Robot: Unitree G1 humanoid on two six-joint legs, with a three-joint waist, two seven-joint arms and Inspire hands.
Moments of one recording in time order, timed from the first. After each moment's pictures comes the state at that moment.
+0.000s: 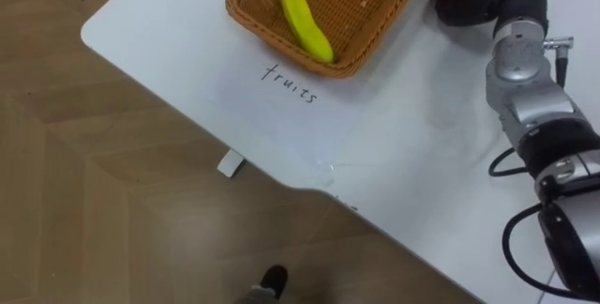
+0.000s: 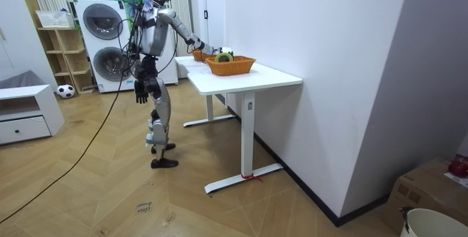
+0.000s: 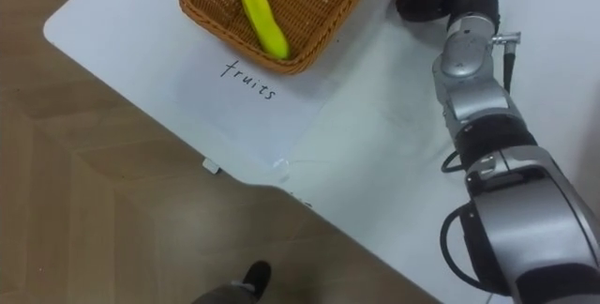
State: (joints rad) left arm 0.04 0.24 -0.24 1.16 -0.14 0.02 0.01; right arm -0.91 -0.41 0.24 1.06 0.16 -0.13 -0.37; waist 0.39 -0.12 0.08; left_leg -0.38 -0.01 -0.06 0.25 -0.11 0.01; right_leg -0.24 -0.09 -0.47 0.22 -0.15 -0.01
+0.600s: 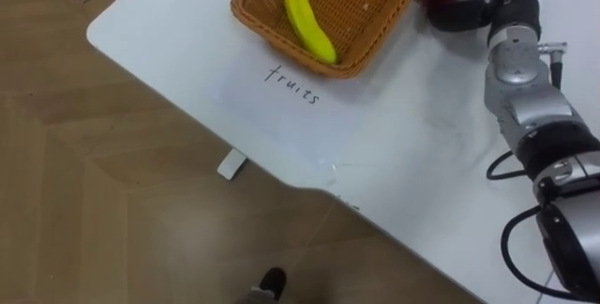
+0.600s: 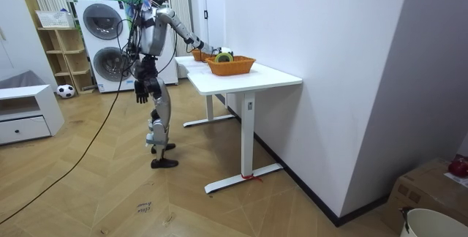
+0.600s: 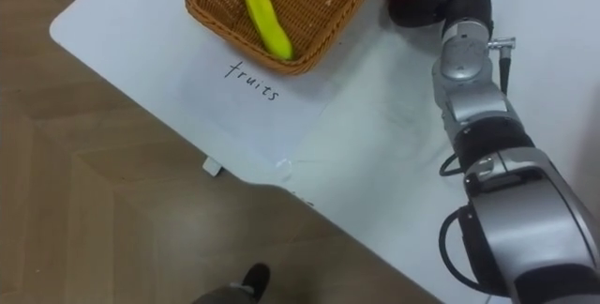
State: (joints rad) left arm 0.04 0.24 -0.23 1.16 -0.15 0.02 0.02; right arm -0.90 -0.41 0.24 1.09 0.21 -0.14 -0.30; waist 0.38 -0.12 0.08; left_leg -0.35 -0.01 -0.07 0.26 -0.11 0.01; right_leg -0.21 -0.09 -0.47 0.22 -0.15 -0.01
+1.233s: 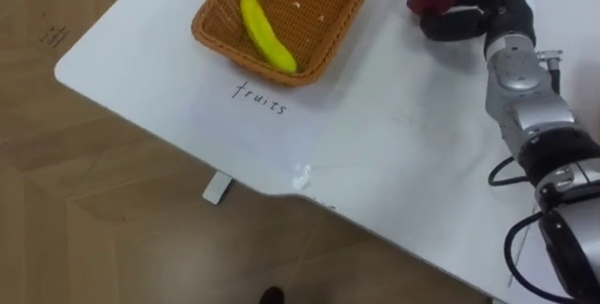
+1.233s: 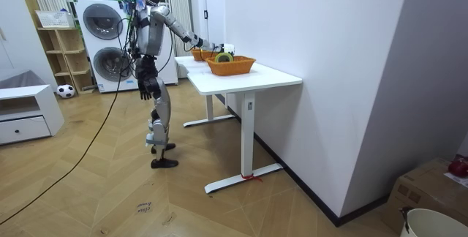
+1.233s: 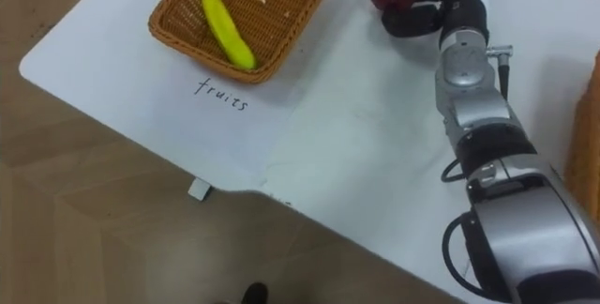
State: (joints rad) left arm 0.09 0.25 -0.18 1.12 -0.15 0.01 0.04; right arm -0.87 -0.43 0.24 1.03 0.25 -0.13 -0.23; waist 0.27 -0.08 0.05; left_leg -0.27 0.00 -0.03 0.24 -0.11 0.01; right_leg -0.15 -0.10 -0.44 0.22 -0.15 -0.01
